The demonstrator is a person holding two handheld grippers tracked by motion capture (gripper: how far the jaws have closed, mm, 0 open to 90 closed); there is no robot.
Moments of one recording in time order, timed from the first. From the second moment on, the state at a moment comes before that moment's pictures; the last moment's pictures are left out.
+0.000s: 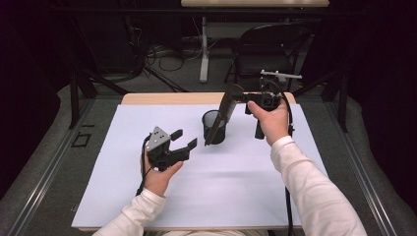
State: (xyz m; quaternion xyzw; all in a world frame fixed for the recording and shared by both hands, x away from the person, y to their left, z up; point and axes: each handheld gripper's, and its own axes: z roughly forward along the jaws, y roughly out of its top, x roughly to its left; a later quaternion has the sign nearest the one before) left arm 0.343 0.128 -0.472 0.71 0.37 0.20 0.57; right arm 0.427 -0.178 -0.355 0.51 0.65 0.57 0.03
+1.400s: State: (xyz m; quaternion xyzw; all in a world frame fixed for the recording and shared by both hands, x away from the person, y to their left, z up) left arm 0.354 0.148 -0.471 0.71 0.39 0.20 0.55; right arm 0.464 -0.178 -0.338 0.53 0.63 0.55 0.15
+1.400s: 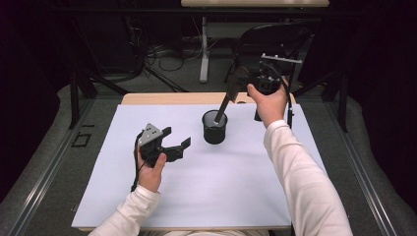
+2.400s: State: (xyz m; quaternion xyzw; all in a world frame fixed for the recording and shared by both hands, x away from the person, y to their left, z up) left arm 0.353 0.157 -0.470 0.71 0.39 0.22 0.54; right arm 0.494 -0.163 -0.361 0.56 0.62 0.53 0.16
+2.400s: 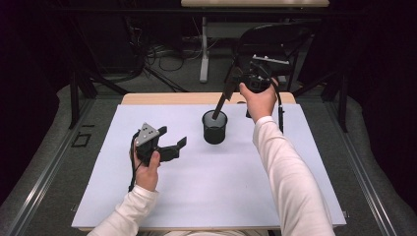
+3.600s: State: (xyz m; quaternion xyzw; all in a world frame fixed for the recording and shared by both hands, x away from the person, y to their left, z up) left arm 0.354 0.158 -0.469 0.71 0.38 0.22 0.56; right arm 0.494 -0.139 -0.411 0.57 0.63 0.51 0.15
